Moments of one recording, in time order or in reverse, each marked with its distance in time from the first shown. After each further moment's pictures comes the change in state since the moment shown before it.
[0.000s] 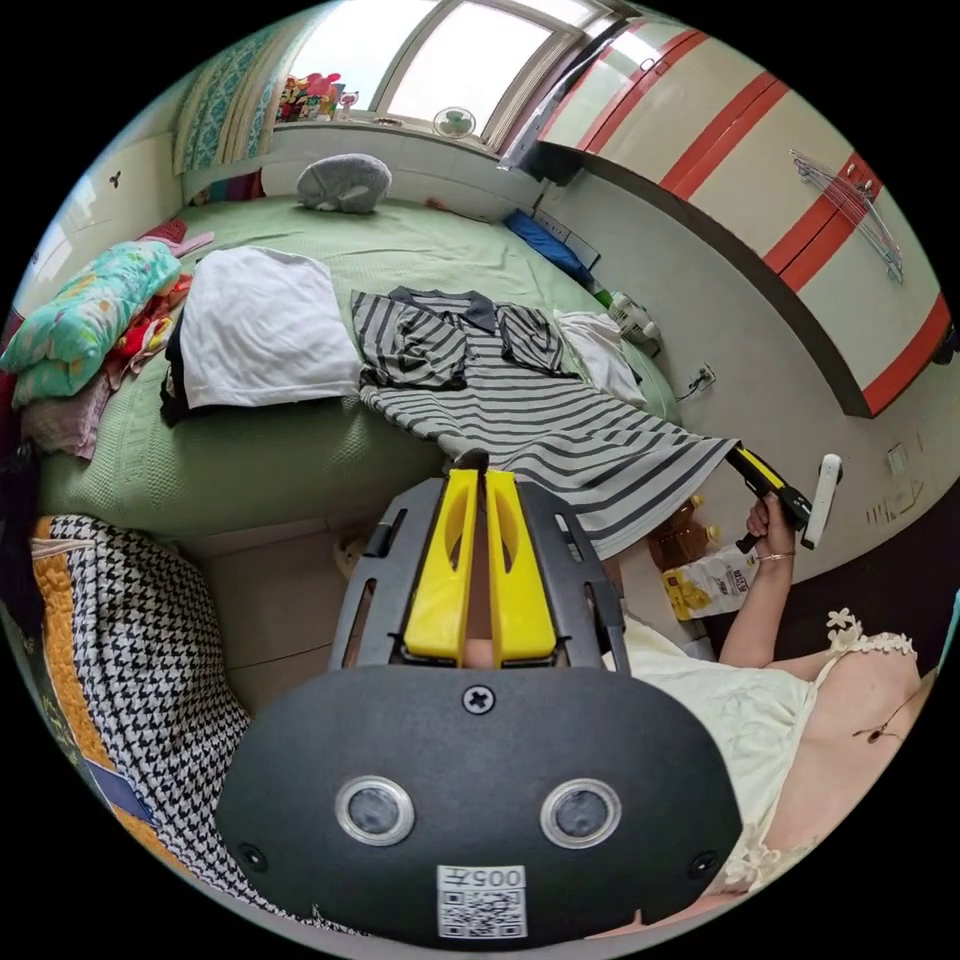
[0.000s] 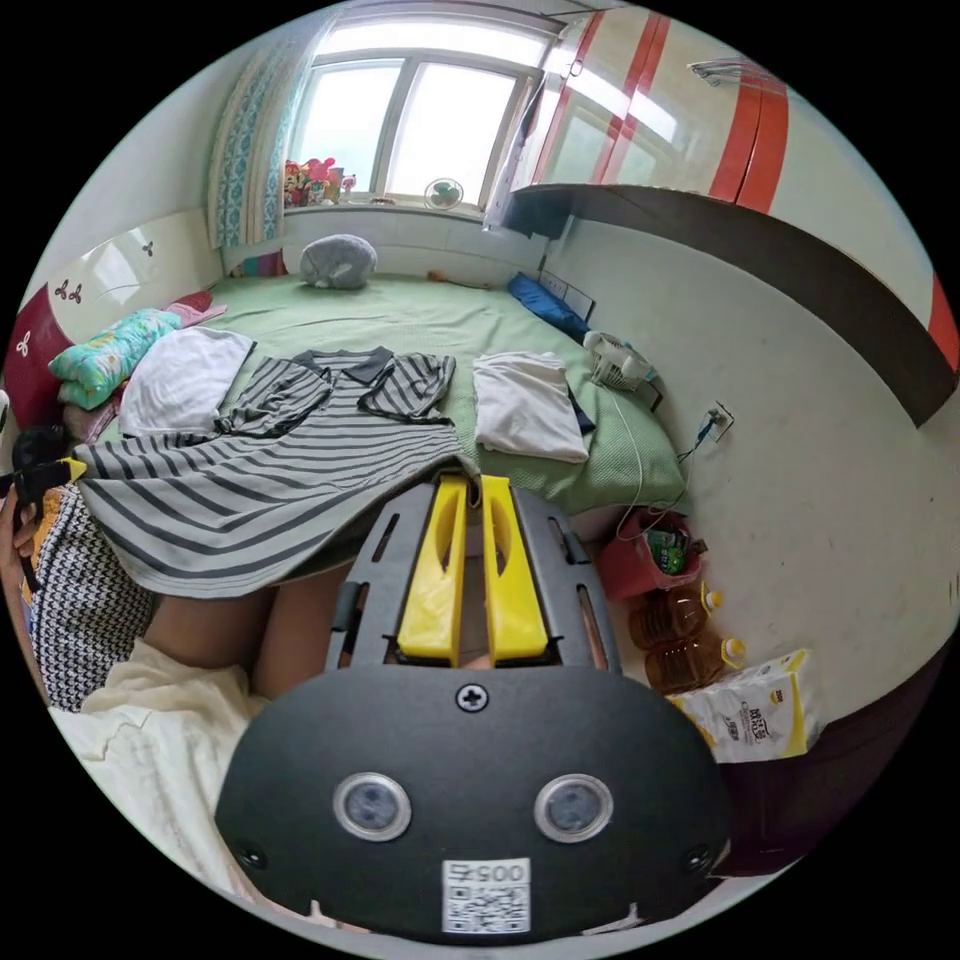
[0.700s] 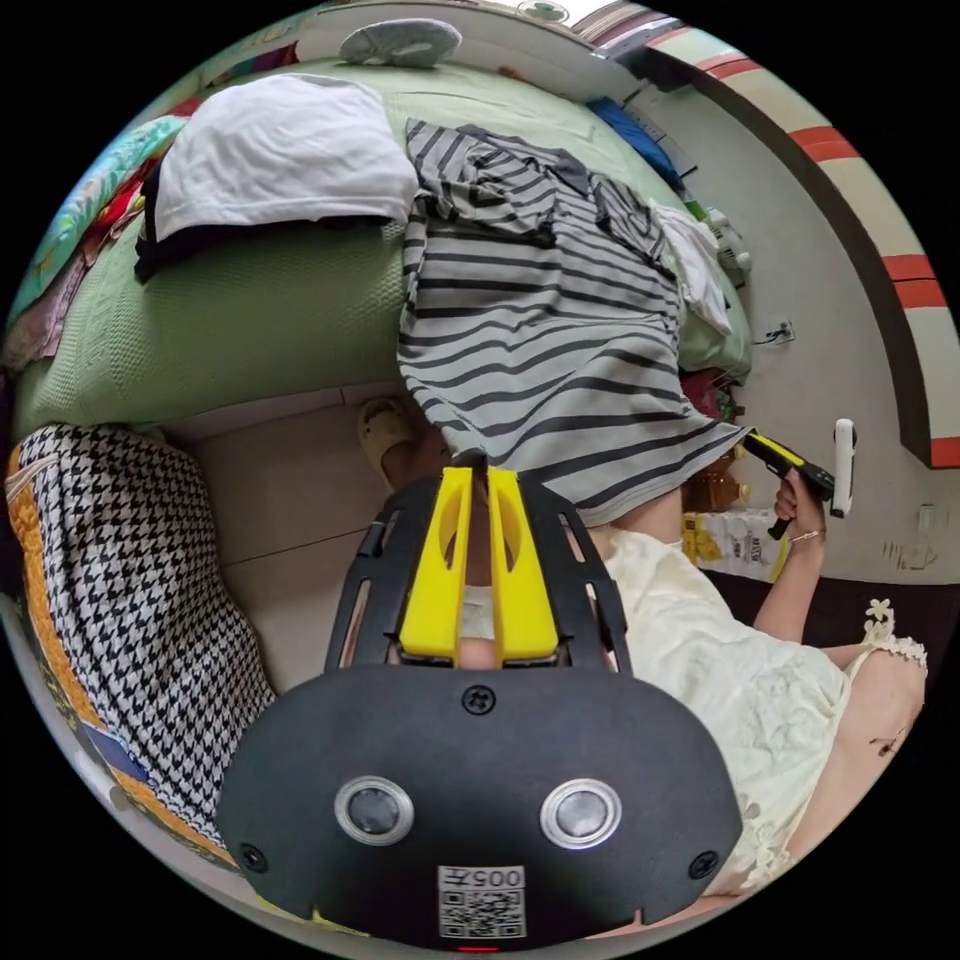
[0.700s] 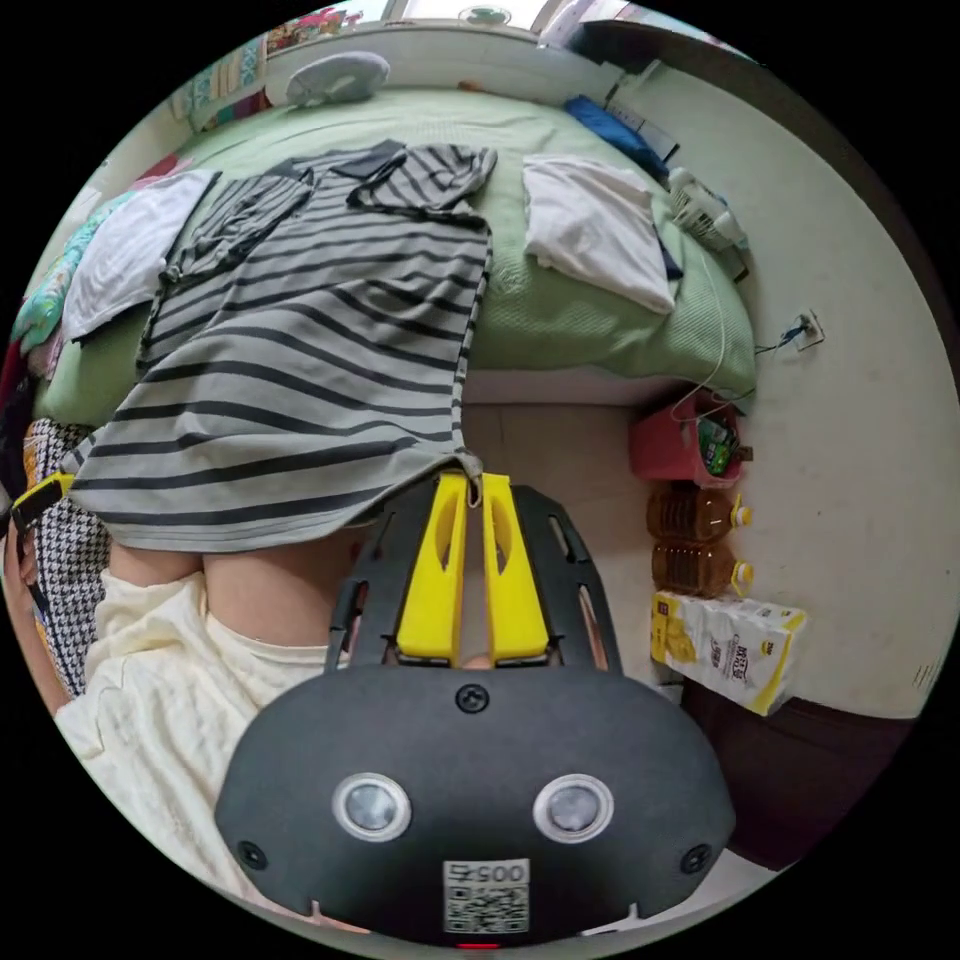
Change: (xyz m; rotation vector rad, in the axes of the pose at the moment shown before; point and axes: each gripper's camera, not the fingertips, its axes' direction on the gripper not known) left arm -0.066 -0.004 0.145 -0.385 -0.044 -0.153; right arm -0.039 0.010 0.217 -0.569 -0.034 -0.083
